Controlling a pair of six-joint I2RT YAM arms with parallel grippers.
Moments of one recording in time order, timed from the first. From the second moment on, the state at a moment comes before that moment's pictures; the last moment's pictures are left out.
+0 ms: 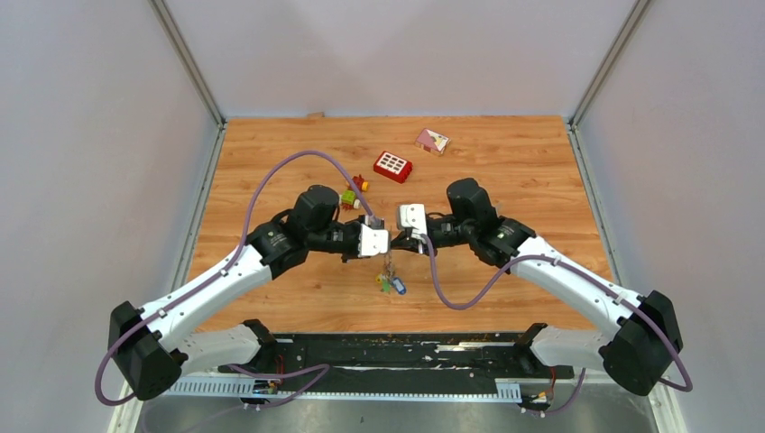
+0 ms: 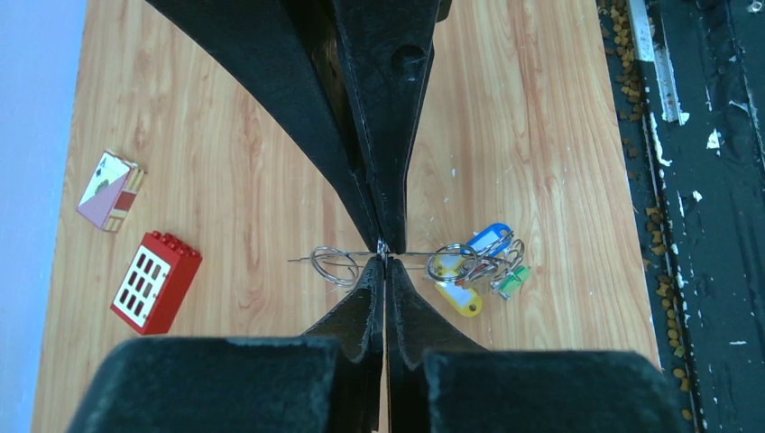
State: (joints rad) left arm -0.78 1.10 0.94 -0.40 0.57 0.74; right arm 0.73 1.21 0.93 -0.20 -0.77 -0.64
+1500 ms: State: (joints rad) left arm -0.59 1.10 0.73 0.18 1.01 0.43; right arm 0.67 1.14 0.93 -0.12 -0.84 -0.44
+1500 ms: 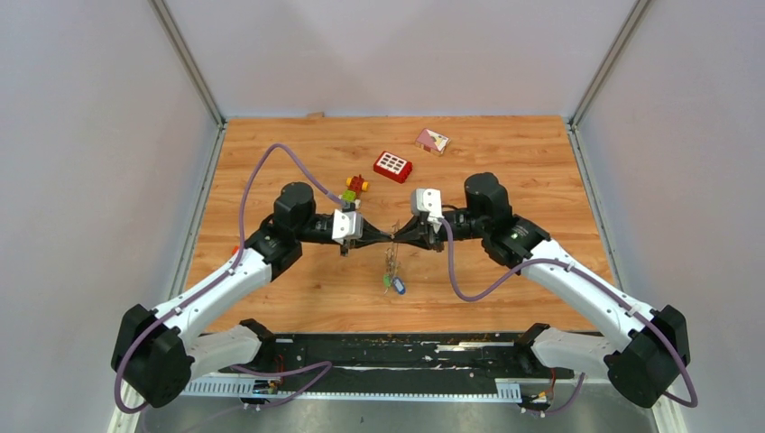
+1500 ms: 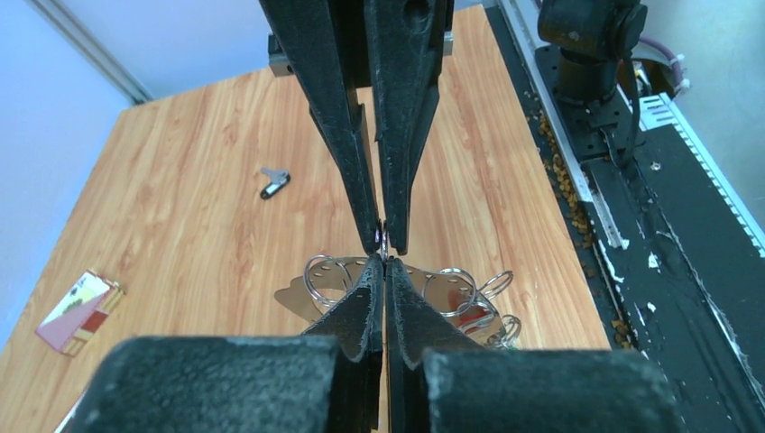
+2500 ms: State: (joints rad) left arm -0.69 1.08 0.80 -0.20 0.72 0.71; right arm 0.72 1.24 0.90 -0.17 -0.81 -0.63
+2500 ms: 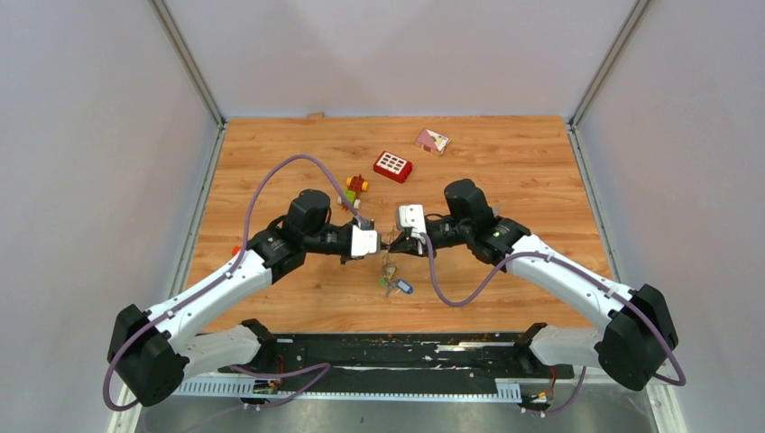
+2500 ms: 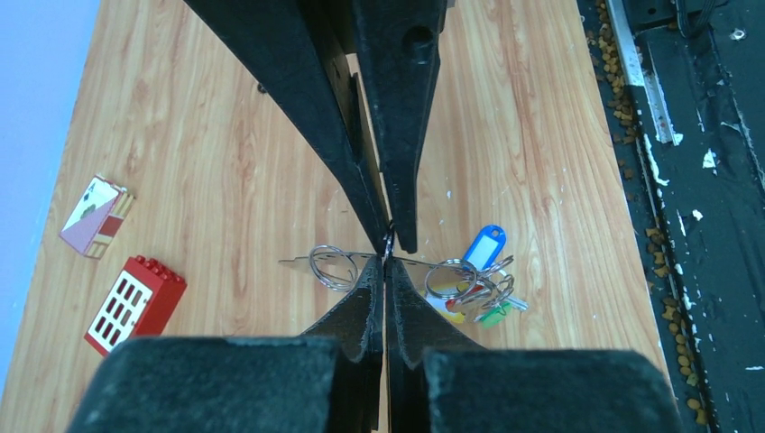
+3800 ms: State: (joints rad) left arm -0.69 1.02 0.72 -0.06 0.76 0.71; right arm 0.72 1.21 0.90 -0.16 -0.79 -0.58
